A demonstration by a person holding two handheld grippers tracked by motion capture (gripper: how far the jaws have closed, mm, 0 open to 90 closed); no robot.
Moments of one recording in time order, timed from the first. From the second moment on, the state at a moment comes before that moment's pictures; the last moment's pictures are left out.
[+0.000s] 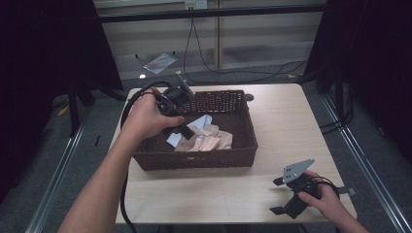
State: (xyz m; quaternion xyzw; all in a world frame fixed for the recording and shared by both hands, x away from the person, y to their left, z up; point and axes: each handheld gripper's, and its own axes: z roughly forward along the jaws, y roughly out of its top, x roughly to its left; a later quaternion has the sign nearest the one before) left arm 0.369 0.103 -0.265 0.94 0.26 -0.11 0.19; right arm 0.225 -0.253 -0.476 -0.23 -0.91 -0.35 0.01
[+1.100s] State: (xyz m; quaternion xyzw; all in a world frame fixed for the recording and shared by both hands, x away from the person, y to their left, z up) left arm 0.331 0.072 -0.348 0.95 0.23 -0.13 0.17; right arm 0.224 -0.254 -0.476 -0.23 -0.91 -0.35 0.02
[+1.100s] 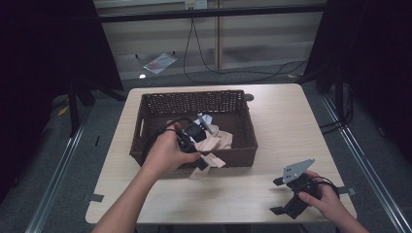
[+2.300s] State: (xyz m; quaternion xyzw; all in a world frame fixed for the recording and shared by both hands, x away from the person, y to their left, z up) left arm 0.320 0.065 -0.384 0.95 0.22 -0.15 0.18; right arm 0.224 -0.253 -0.476 -0.23 -0.91 -0.35 0.02
